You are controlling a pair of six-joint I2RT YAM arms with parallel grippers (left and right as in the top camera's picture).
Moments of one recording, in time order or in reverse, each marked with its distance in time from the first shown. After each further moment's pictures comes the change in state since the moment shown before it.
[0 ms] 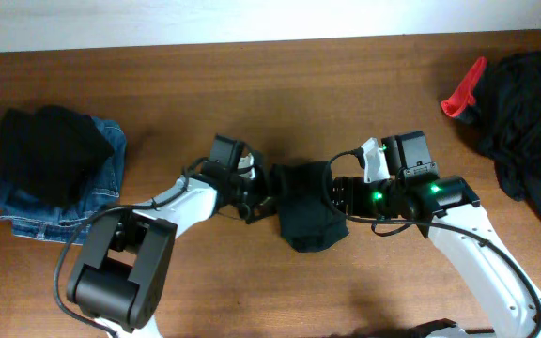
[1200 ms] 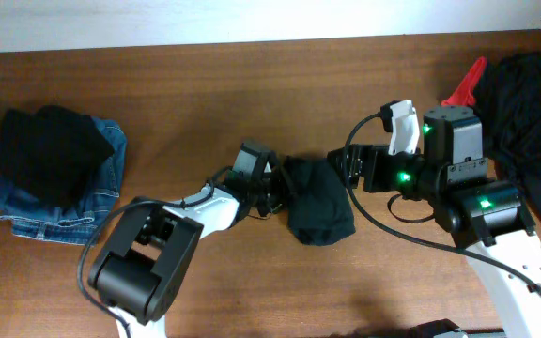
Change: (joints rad) left arm -0.121 0.074 -0.020 0.274 -0.220 -0.190; right arm -0.028 -0.152 0.222 -0.013 -0.019 0.010
